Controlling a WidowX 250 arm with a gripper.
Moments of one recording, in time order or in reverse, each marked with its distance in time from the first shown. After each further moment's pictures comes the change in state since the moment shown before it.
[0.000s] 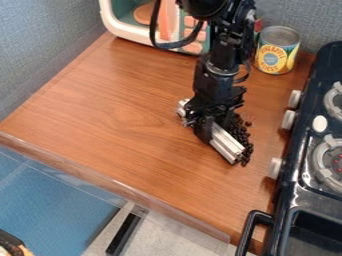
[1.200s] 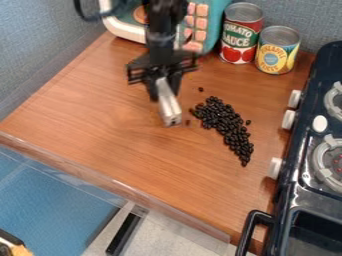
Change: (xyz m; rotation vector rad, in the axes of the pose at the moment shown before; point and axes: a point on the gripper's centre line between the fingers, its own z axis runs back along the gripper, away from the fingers) arm 0.090 0.026 0.028 -0.175 -0.184 -0.294
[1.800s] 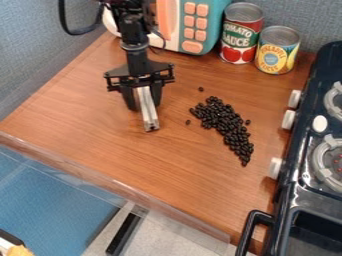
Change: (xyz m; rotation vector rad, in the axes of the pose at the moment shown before) arm 0.017 0.026 -0.023 -0.044 0.122 -0.133
